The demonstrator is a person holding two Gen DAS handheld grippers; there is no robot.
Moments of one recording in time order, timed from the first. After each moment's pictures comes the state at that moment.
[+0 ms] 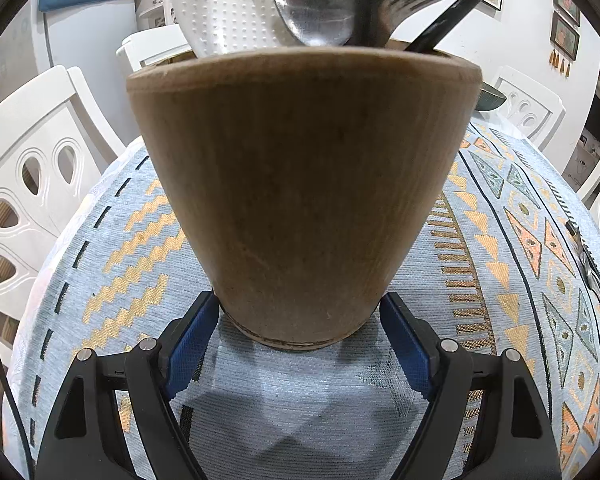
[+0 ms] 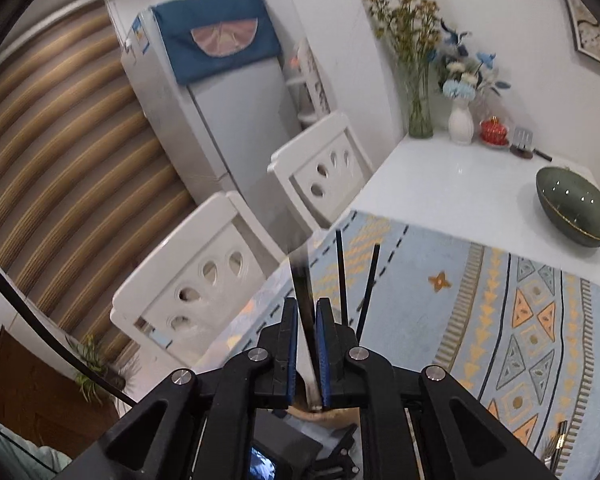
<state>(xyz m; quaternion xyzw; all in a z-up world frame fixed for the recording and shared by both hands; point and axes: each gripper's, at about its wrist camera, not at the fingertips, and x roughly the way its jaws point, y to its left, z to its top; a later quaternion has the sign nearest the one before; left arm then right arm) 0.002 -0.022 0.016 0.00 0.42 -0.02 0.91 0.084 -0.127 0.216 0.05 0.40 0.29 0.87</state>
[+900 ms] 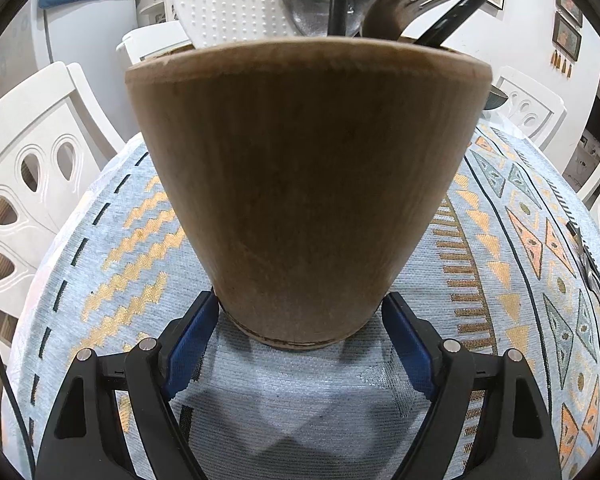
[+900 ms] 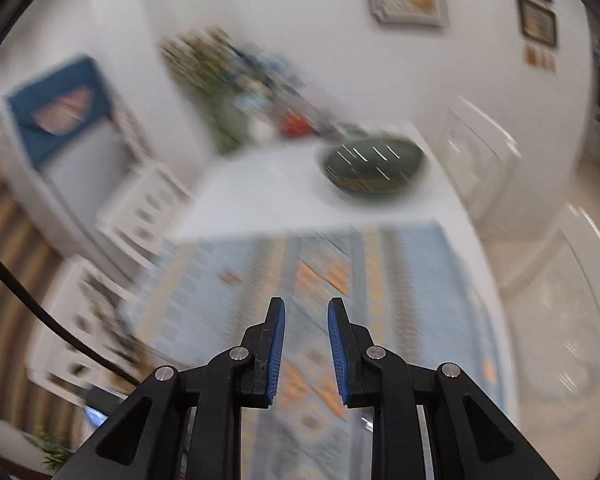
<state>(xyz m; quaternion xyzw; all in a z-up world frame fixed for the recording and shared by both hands) 0.011 -0.035 0.012 0.00 0.42 -0.02 0.91 0.054 -0.367 0.212 0.10 0.44 0.01 0.89</state>
